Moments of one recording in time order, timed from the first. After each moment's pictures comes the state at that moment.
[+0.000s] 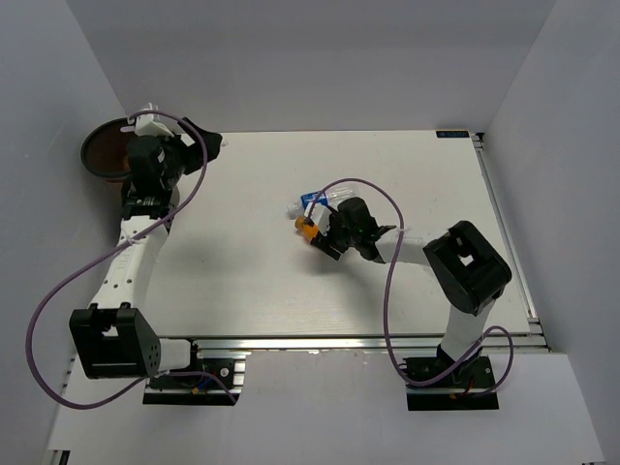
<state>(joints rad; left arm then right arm) 0.02 1.31 1.16 0.04 0.18 -0.55 0.68 1.82 0.94 0.20 -0.20 -0.56</state>
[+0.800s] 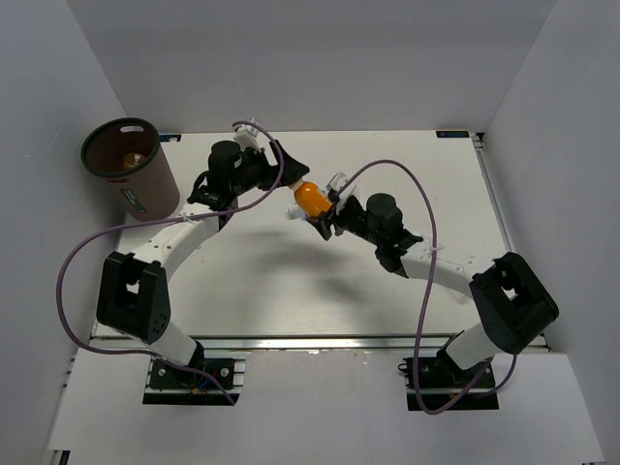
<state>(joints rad) -0.33 1.55 1.15 0.16 0.41 -0.61 0.69 1.50 0.78 0.60 -0.29 -0.21</state>
